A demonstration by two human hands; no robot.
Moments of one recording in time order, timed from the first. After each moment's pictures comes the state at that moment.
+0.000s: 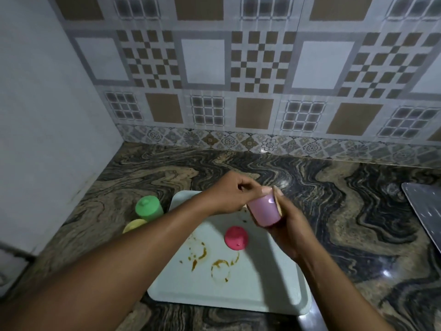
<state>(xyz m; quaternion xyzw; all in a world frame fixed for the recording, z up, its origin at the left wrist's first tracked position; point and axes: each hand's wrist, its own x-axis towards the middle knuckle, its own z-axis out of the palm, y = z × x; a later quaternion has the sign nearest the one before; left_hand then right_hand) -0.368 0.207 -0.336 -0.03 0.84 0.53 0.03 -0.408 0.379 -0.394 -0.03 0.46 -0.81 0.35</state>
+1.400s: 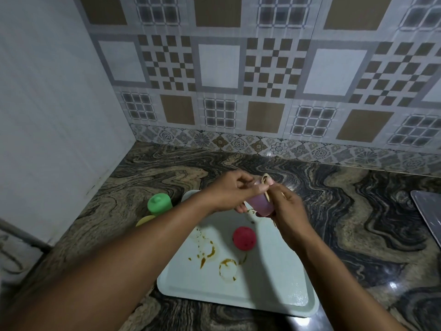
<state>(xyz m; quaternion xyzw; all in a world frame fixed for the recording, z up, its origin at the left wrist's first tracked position) -0.353 0.190 -0.333 -0.12 0.79 0.59 0.05 -0.403 0.350 -0.372 -0.10 0.64 -0.73 0.21</state>
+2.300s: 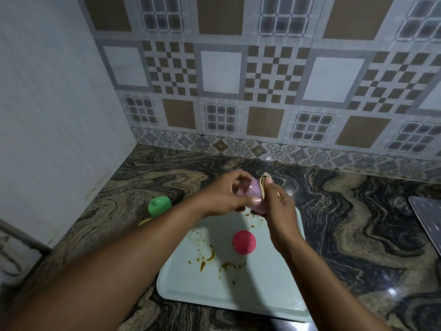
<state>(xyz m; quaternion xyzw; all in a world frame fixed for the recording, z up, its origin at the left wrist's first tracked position) -0.344 0.178 -0.334 -0.08 0.80 0.60 0.04 -0.388 0.331 -0.364 -0.07 0.65 -0.74 0.16</state>
